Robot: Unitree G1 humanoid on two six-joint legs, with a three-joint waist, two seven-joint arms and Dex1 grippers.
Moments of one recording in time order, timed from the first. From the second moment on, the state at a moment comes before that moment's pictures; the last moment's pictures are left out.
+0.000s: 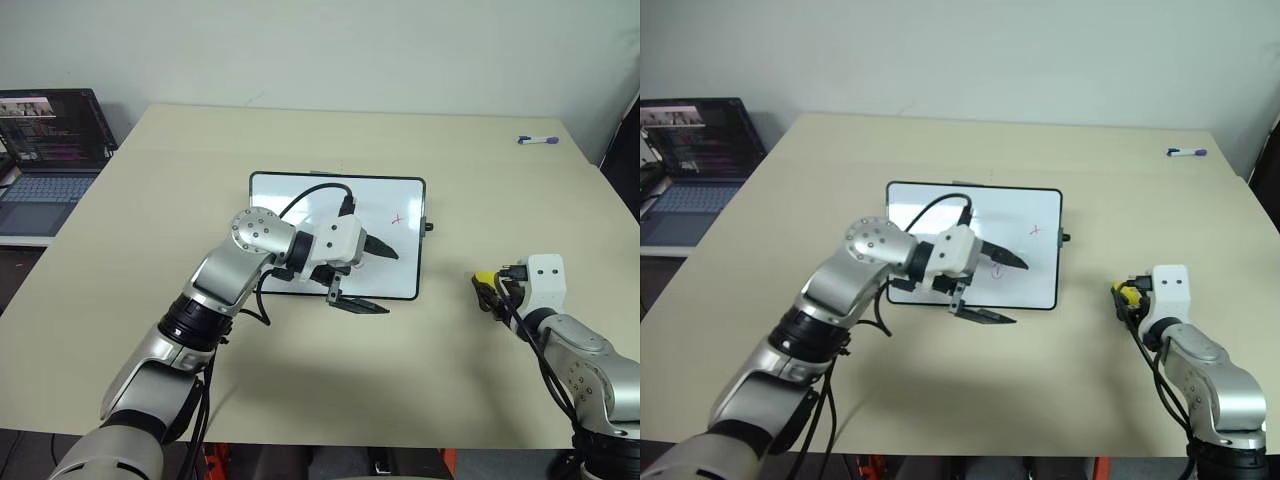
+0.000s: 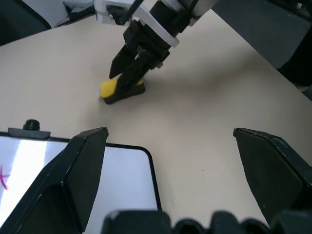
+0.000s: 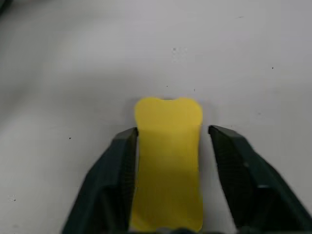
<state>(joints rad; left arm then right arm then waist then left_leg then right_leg) -0.75 0.51 -0.38 0.00 -0.24 0.23 -1.31 -0.07 -0.44 -0.24 -0.43 0.42 0.95 0.11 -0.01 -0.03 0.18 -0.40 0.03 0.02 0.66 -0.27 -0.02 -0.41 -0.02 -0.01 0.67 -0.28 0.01</state>
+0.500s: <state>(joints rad) -0.57 0.61 -0.23 -0.18 -0.27 0.45 -1.14 -0.03 -0.49 -0.22 -0.57 0.41 0.90 0.22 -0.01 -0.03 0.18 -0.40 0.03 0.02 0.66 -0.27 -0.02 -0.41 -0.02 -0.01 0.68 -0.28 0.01</state>
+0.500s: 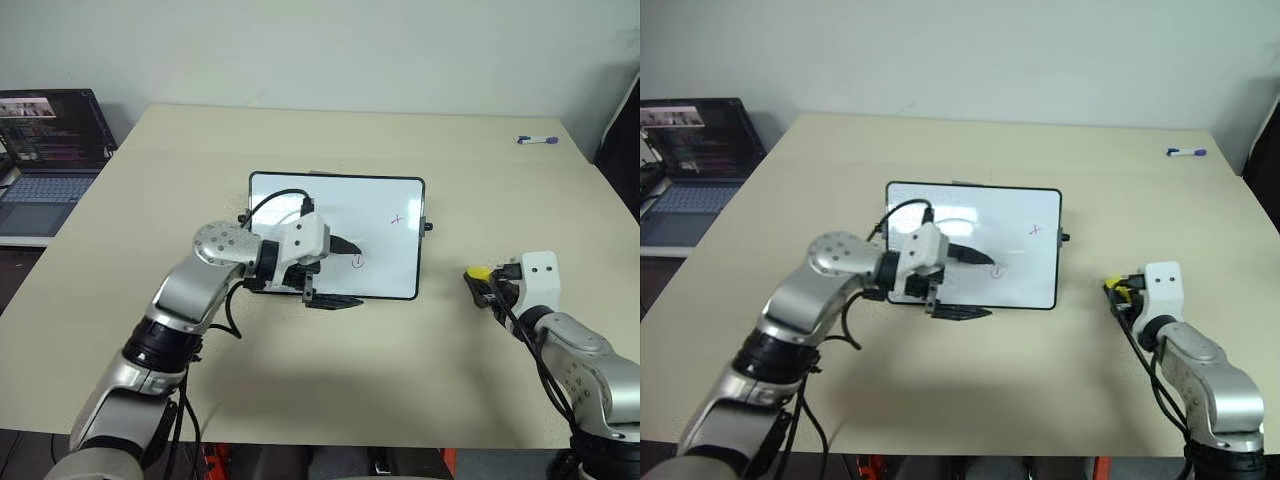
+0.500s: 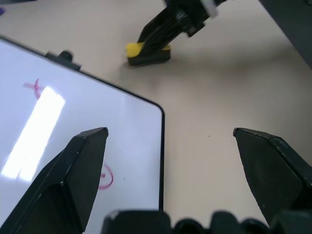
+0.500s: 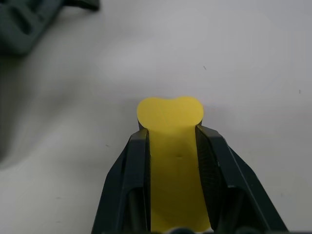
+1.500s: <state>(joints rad) -0.39 0.61 -0.19 -0.45 -0.27 0.72 -0.82 -0.40 -0.54 0.25 -0.42 0.09 0.71 0.36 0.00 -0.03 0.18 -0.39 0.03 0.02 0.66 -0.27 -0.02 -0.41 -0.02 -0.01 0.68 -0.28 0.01</state>
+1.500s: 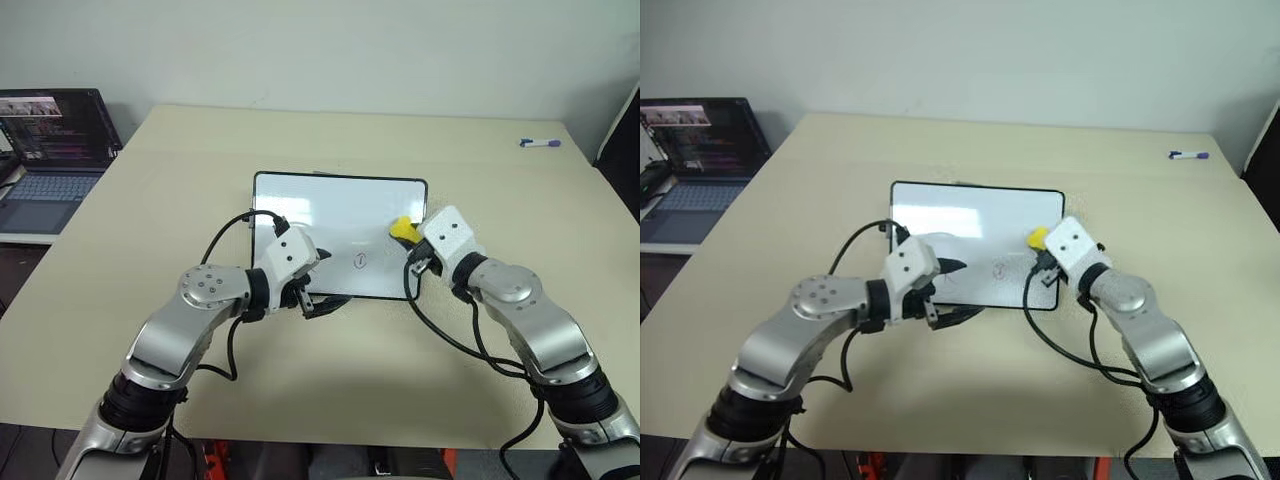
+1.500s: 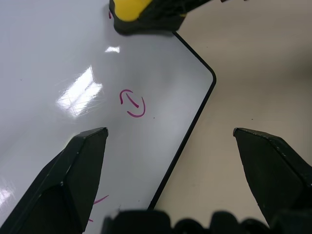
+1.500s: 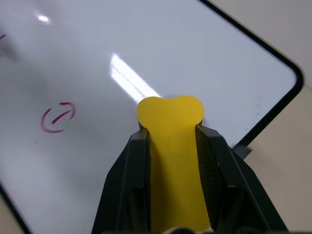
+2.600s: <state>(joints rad) -0.38 0.62 -0.20 -0.46 -0.27 0.69 -0.82 -0.44 -0.48 0.26 -0.35 -0.10 0.64 0.41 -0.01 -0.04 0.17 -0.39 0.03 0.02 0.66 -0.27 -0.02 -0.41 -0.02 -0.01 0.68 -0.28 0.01</state>
